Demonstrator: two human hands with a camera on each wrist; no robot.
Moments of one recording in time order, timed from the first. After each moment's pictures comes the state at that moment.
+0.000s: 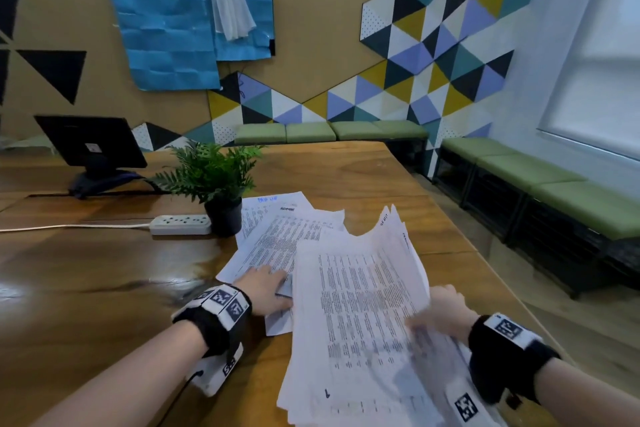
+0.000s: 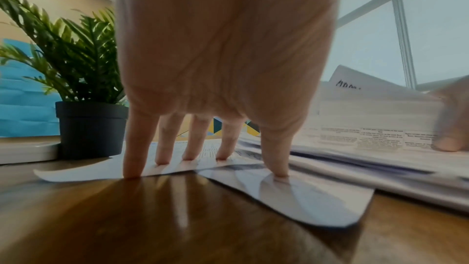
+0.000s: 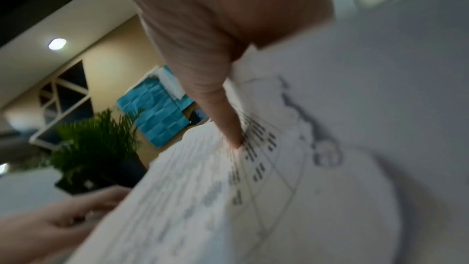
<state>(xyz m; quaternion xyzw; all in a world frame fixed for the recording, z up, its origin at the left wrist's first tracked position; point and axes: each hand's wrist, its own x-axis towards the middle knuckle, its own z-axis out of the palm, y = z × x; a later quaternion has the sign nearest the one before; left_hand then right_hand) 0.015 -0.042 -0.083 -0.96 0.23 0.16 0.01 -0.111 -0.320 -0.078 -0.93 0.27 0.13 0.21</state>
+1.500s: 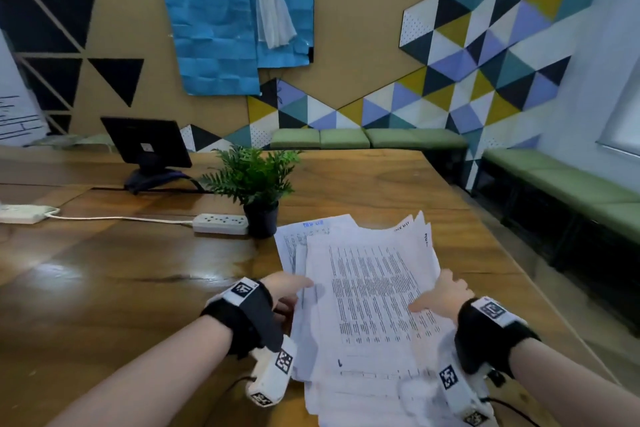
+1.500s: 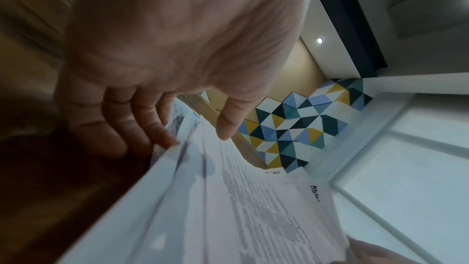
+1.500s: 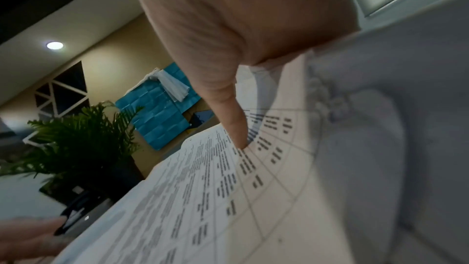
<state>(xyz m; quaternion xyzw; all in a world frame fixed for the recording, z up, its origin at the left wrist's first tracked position) 0.008 -0.030 -0.065 -0.82 -0.14 0.28 -0.47 -0.043 -0.294 -0.074 -0.90 0.33 0.09 0.28</state>
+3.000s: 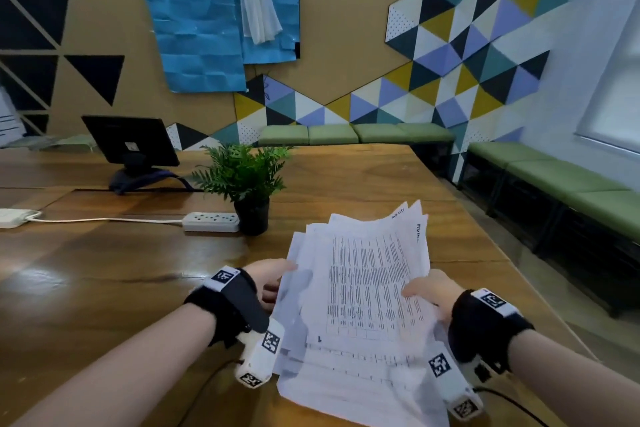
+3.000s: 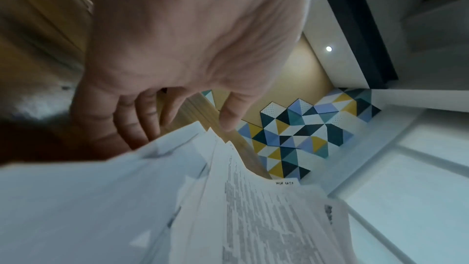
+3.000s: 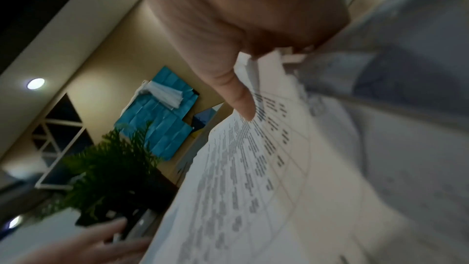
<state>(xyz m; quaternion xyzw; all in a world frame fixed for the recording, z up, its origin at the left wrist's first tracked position) 0.019 -0.018 -0.062 -0.77 -0.17 0.29 -0.54 -0.045 -0.291 -0.075 -0.79 0.36 0.12 0.47</state>
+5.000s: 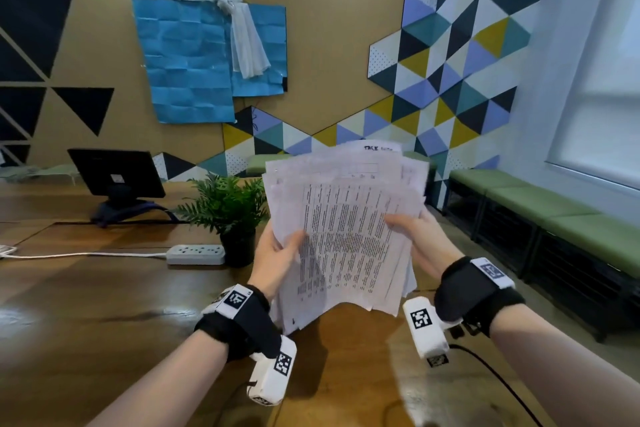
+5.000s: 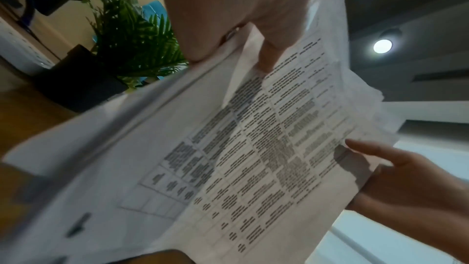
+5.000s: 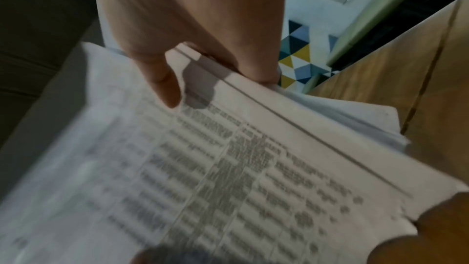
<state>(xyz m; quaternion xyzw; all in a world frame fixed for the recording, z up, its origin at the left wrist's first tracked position) 0.011 -0.057 -0.009 -0.67 0.16 -0.06 -0.72 -0.037 -0.289 0.034 -0.67 0.03 -0.16 0.73</state>
